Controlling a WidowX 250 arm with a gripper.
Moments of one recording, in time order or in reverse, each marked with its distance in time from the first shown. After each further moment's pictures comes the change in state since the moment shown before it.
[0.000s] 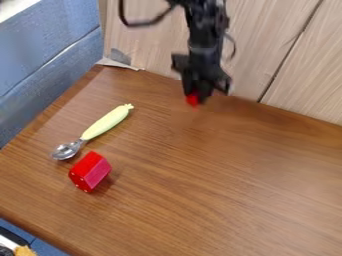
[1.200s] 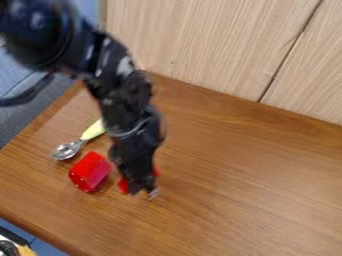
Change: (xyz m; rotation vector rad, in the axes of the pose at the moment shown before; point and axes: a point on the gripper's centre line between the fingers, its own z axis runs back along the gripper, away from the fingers) arm -0.188 -0.023 0.037 -0.147 0.082 -0.390
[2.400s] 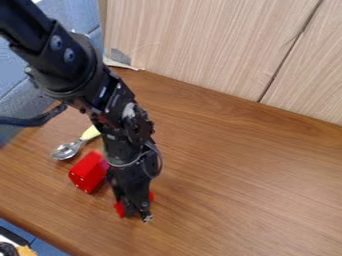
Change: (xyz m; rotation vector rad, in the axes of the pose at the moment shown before) arm -0.010 -0.002 -0.038 0.023 0.068 -0.019
